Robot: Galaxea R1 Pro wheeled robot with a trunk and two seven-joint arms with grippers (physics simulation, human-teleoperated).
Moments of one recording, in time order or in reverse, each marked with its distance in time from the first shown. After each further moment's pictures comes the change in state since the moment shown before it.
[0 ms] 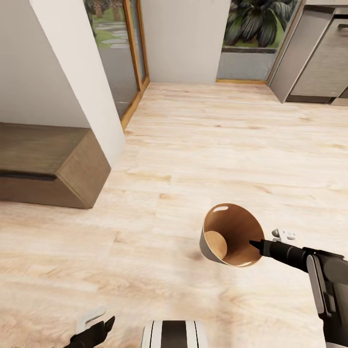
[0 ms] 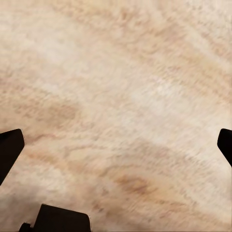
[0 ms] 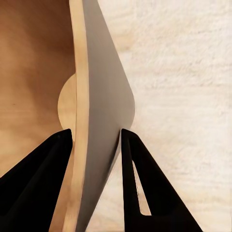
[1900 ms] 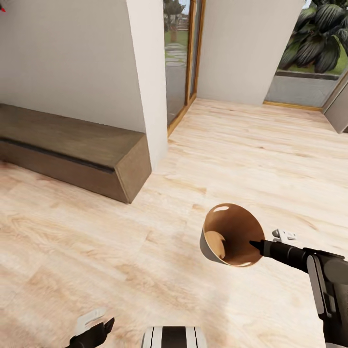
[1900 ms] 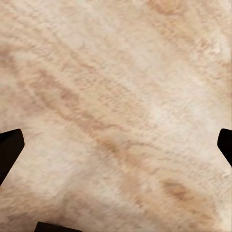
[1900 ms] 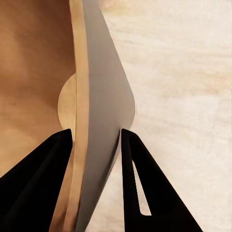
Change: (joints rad) left arm 0.000 0.000 0.000 0.011 -0.004 -0.003 0.007; right arm 0.001 0.004 -0.006 0.000 0.000 0.001 0.000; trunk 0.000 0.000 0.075
